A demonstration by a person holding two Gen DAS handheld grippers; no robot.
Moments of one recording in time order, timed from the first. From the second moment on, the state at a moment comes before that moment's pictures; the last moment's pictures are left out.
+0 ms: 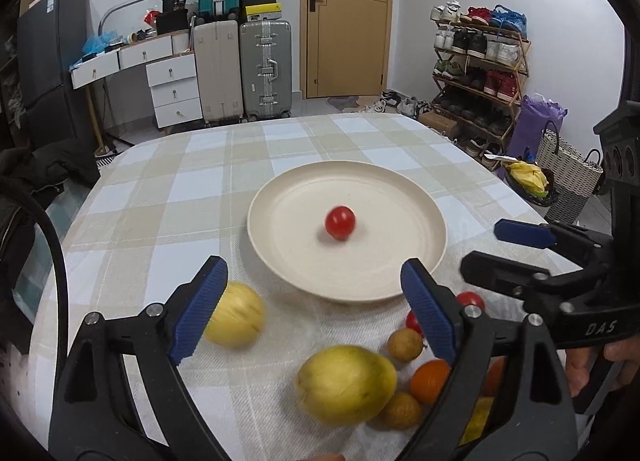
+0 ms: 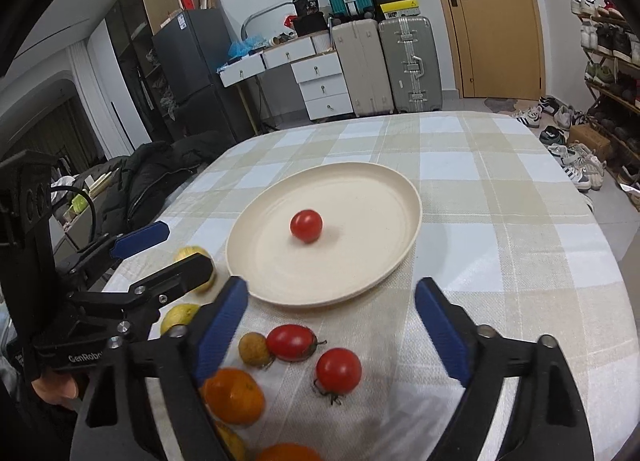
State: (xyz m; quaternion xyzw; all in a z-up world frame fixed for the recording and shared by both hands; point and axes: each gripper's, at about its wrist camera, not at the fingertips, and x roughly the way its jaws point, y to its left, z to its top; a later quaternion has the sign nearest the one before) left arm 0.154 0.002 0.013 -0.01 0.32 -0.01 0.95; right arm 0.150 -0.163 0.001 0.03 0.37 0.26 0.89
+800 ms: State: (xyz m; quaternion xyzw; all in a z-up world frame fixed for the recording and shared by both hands) left arm 0.056 0.036 0.012 -0.02 0.31 0.03 0.95; right arm 0.114 -0.185 0.010 0.03 0.36 0.24 0.90
